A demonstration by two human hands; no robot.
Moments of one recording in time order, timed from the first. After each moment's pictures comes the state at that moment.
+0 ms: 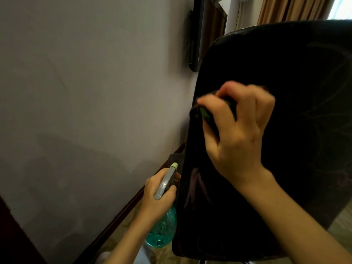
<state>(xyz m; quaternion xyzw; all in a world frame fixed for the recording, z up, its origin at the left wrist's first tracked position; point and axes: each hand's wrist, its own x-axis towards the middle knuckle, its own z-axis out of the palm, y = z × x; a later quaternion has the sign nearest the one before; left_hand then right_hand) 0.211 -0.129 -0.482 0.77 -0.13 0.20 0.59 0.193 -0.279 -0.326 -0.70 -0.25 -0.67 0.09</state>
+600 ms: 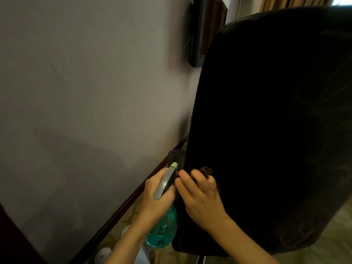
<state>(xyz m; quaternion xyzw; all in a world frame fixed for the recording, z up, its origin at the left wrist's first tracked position) 0.211 -0.127 -0.494 0.77 -0.15 0.19 0.59 0.207 -0.270 -0.492 -0.80 -0.29 -0.51 -0.13</state>
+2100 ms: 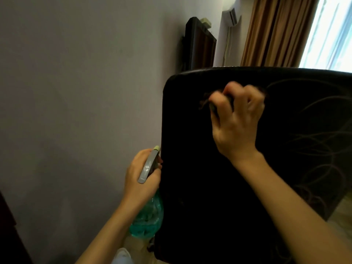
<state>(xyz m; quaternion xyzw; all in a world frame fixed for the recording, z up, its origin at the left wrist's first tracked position) 0.197 -0.119 -0.392 0.72 -0.16 0.27 0.62 0.233 -0.321 -0.287 -0.69 -0.20 -0.69 0.07</state>
